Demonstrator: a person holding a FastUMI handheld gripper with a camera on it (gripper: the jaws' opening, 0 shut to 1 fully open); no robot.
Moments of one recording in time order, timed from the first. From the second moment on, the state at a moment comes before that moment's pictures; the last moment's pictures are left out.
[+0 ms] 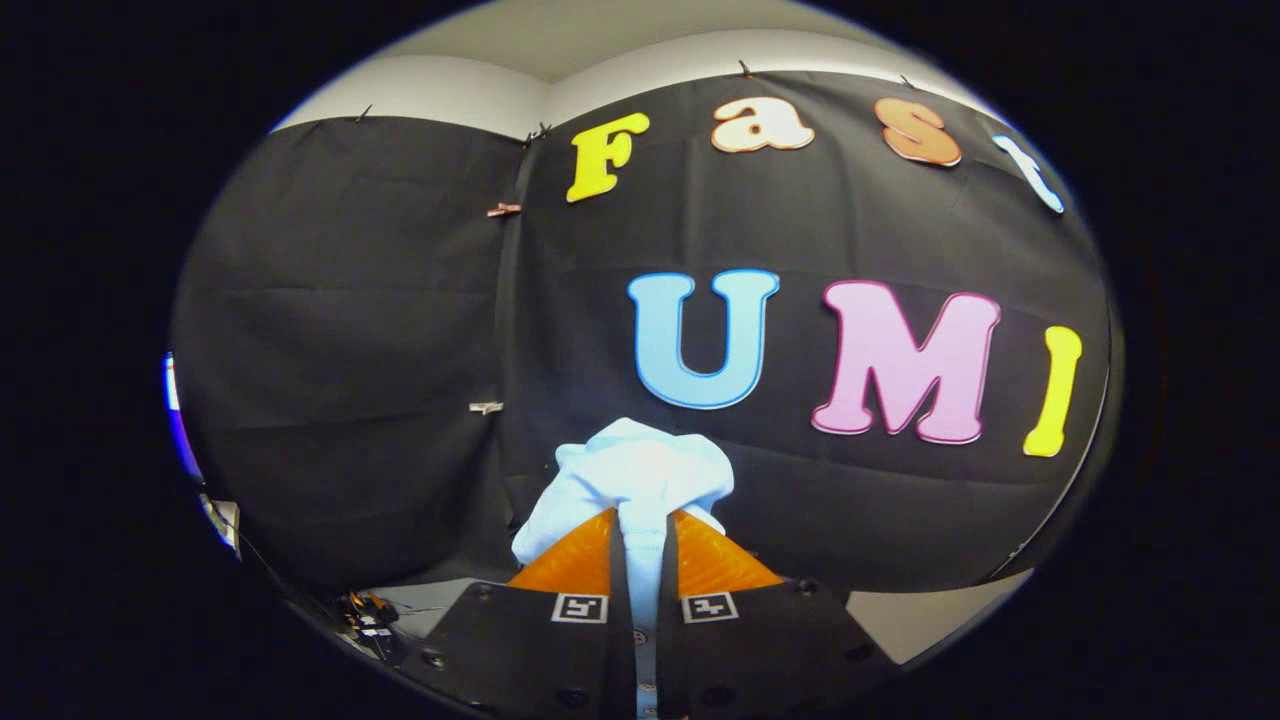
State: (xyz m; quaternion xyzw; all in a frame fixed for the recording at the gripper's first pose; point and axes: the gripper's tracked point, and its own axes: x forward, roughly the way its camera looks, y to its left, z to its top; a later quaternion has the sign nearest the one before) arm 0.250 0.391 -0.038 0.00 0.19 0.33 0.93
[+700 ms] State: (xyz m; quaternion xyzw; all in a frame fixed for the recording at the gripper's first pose) arm 0.255 0.440 -0.272 -0.05 0.35 0.40 0.84
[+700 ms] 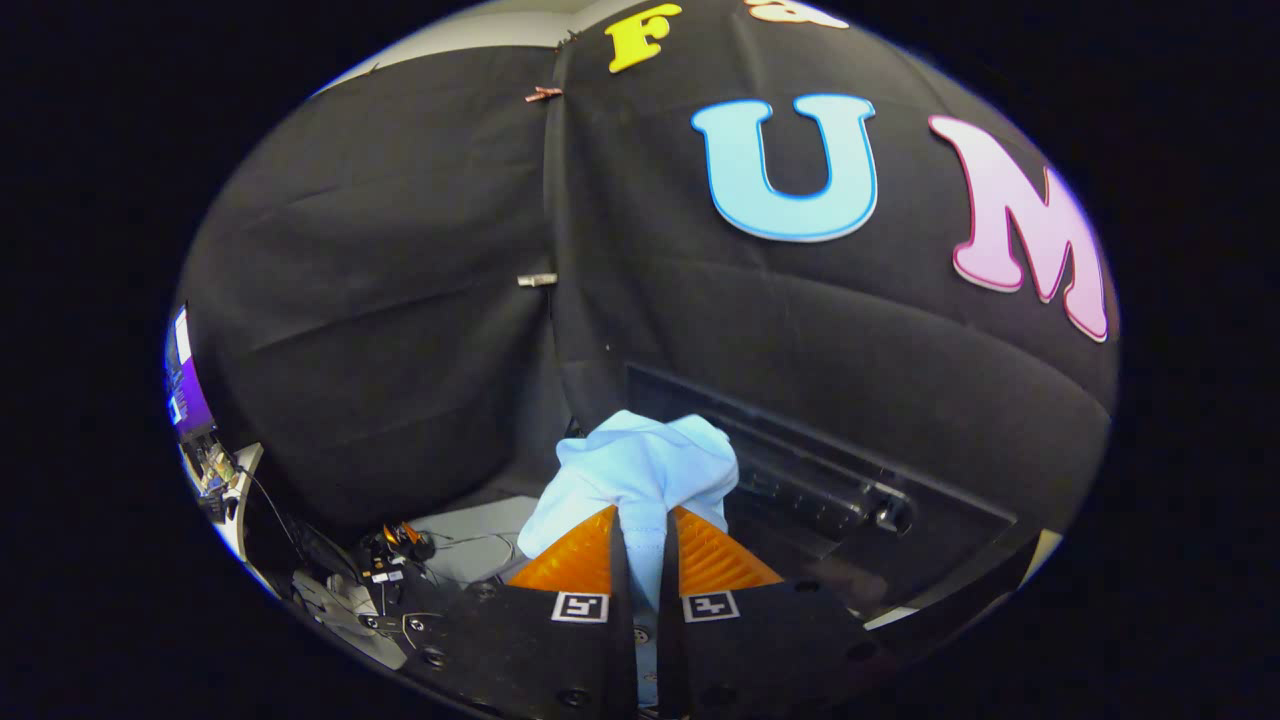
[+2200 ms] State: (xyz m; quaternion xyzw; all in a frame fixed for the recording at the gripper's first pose) arm 0.260 0.458 -0.264 -0.07 0.29 0.42 0.86
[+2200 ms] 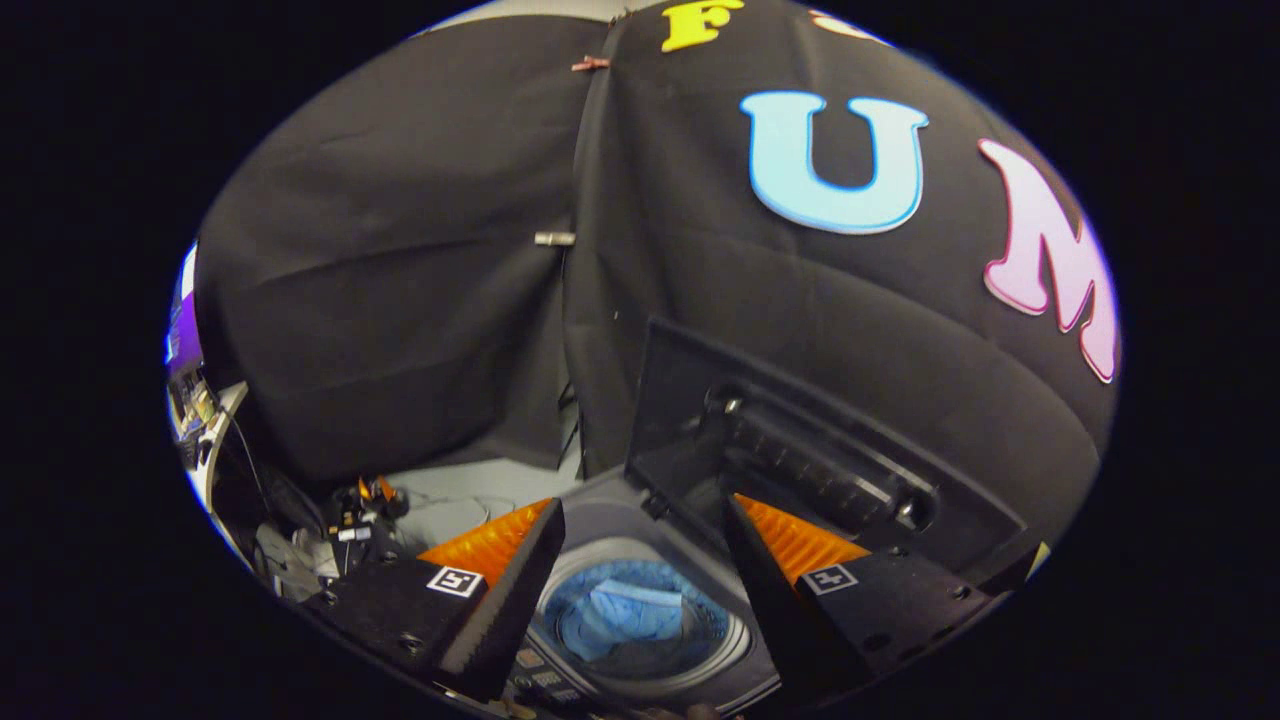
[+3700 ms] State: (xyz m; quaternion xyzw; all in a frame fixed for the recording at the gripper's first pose) arm 0.411 0.340 -0.271 0.04 0.25 0.06 0.97
